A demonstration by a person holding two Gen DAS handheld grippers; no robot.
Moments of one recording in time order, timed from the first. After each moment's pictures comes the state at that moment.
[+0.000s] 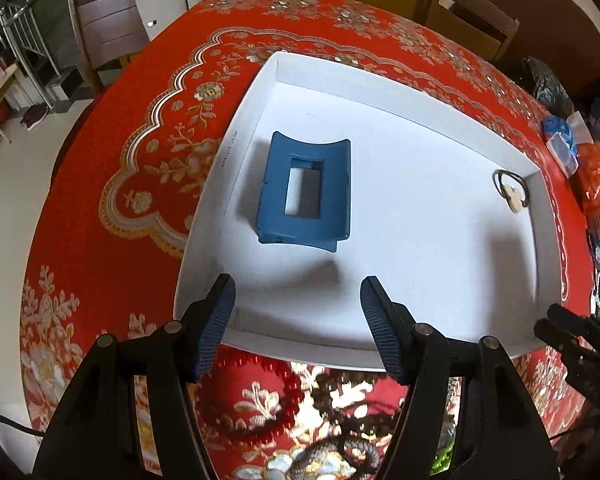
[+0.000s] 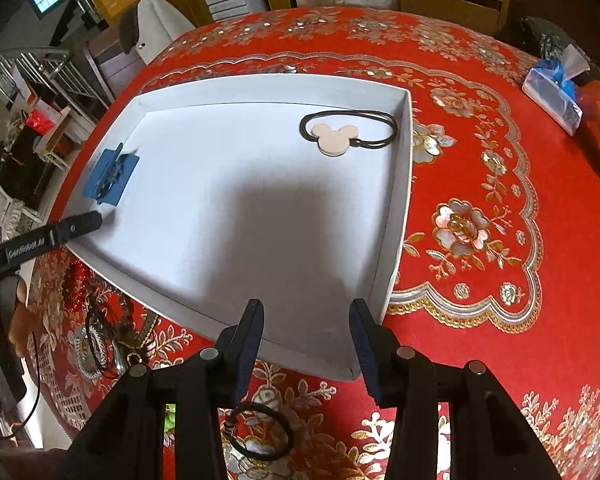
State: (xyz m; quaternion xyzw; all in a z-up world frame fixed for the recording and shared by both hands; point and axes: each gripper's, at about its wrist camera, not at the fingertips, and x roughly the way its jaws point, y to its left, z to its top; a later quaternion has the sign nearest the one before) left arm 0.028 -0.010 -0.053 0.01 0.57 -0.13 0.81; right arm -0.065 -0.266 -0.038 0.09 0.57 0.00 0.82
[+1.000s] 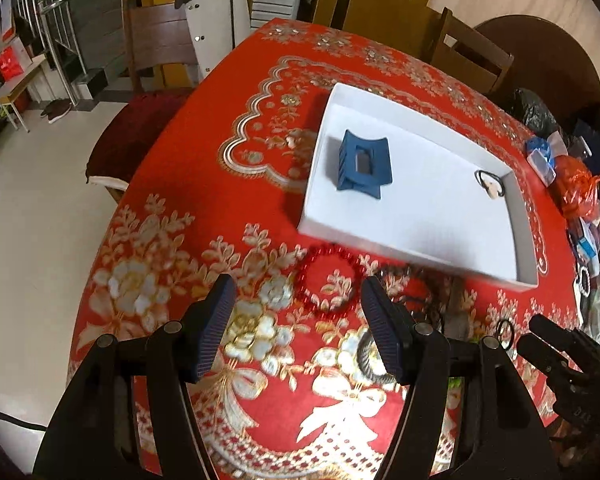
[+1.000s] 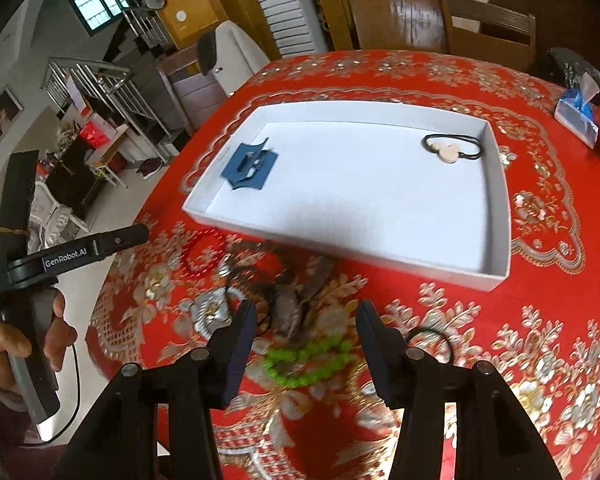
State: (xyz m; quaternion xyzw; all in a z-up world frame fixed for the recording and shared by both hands) left arm -0.059 0.078 -0.002 -0.02 0.53 -0.11 0.84; right arm -0.145 -0.151 0.009 0.11 0.49 0.07 0.86
